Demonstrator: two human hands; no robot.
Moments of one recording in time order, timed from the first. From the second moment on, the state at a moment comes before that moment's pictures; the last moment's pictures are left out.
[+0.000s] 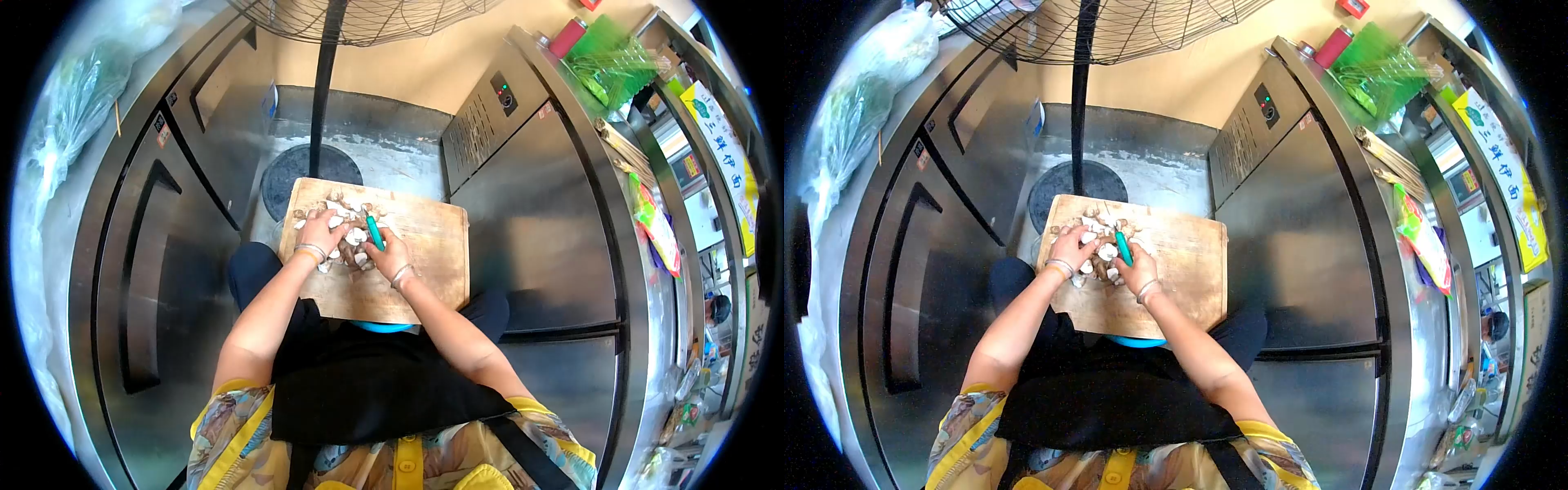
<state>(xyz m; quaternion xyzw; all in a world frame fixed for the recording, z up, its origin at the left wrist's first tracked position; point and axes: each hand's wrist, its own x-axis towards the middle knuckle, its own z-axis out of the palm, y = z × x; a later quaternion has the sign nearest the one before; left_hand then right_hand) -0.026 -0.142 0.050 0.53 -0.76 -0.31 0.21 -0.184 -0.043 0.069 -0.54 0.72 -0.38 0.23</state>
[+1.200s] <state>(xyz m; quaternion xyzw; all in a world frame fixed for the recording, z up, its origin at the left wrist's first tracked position) 0.023 -0.122 0.039 0.47 -0.63 -0.29 0.55 -0.336 0.224 0.391 -0.28 0.75 -0.60 -0.05</state>
